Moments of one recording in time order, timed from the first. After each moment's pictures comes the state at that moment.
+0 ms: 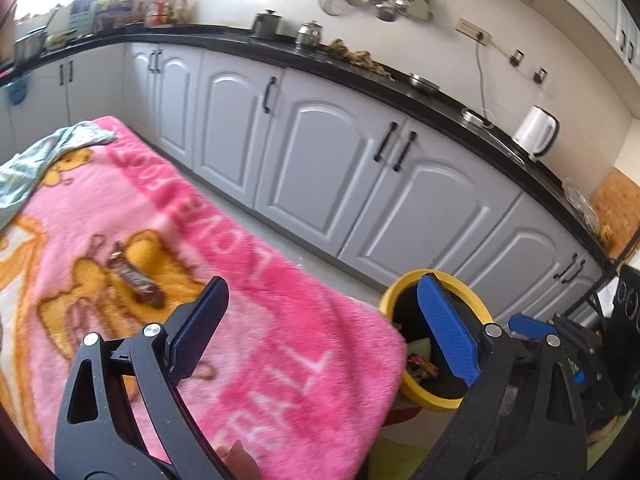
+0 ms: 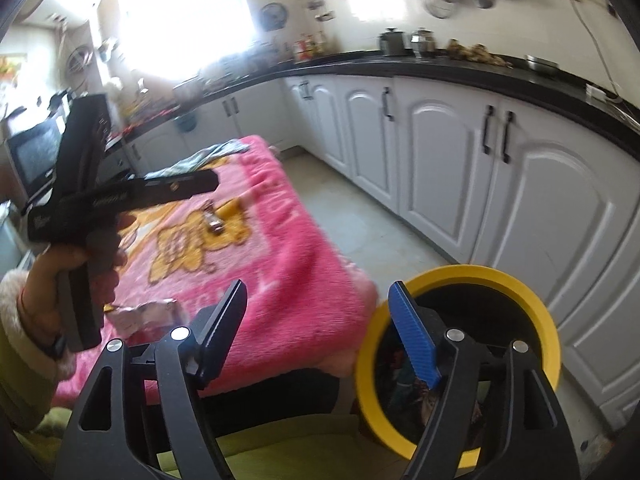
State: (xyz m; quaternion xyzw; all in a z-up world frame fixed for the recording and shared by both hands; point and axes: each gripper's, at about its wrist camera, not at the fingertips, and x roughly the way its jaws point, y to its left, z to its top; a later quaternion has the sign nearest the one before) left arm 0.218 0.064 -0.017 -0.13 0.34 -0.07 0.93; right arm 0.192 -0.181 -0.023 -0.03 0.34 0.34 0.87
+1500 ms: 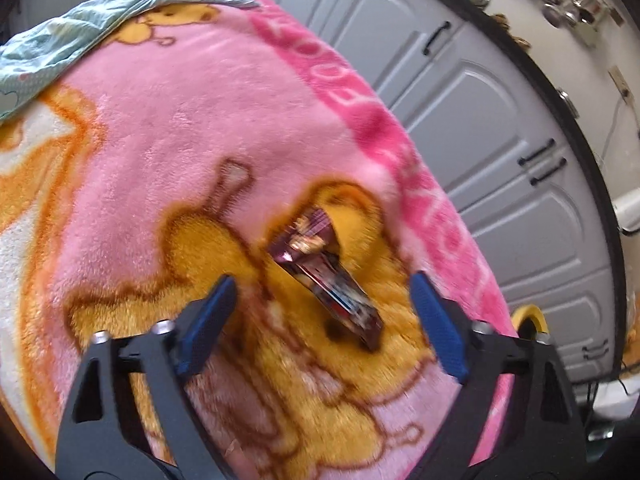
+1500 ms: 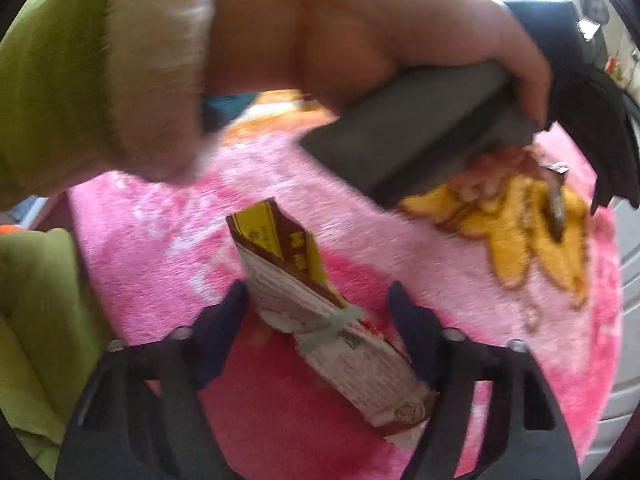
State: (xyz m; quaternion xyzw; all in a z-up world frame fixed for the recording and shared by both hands) left arm 0.297 0.243 -0.127 -0.25 0.48 0.06 0.84; right arm 0.119 0.087 -0.115 -0.33 0.34 0.65 0.59
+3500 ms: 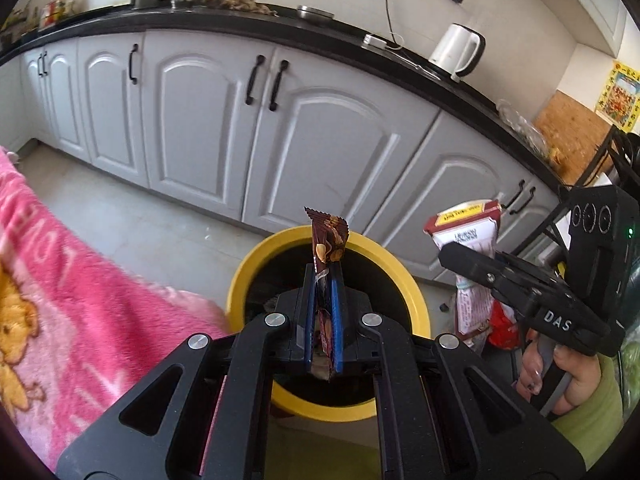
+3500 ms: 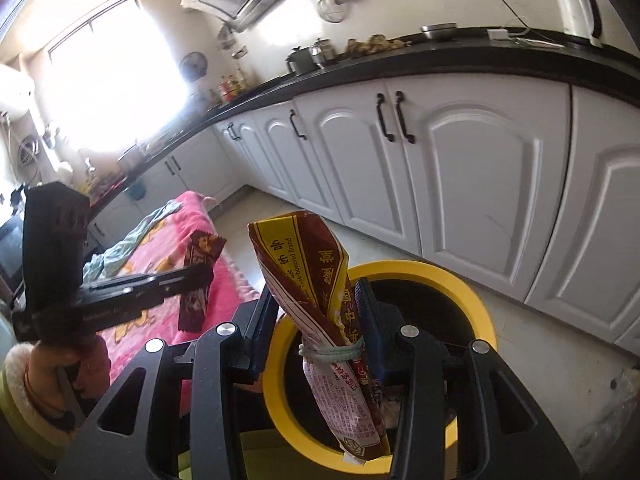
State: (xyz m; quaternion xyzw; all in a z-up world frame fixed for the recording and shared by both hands) left arm 0.269 -0.110 -0.049 -0.07 0.40 -0.23 0.89; right arm 0.242 -0.332 -0.045 0.12 0.34 0.23 0.90
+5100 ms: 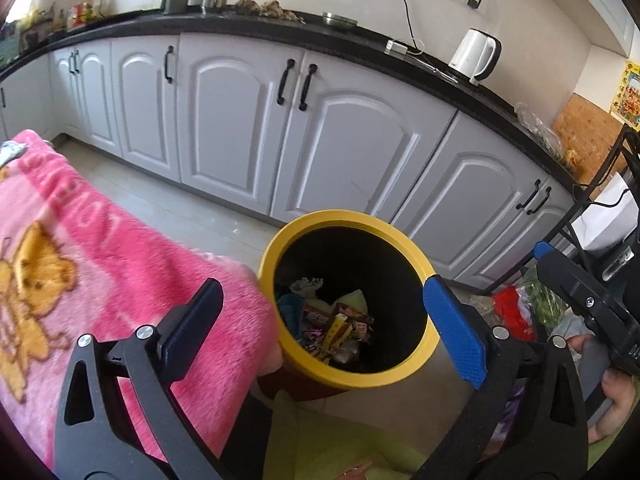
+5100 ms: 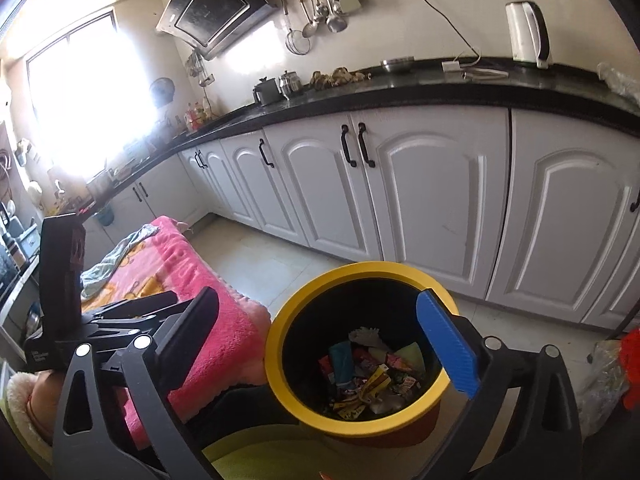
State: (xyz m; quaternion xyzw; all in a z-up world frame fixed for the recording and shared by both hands) left arm 0.220 -0.087 -0.039 -0.06 0.39 -0.17 0.90; right arm 0.158 -0.318 -0.009 0.10 0.30 0.14 0.94
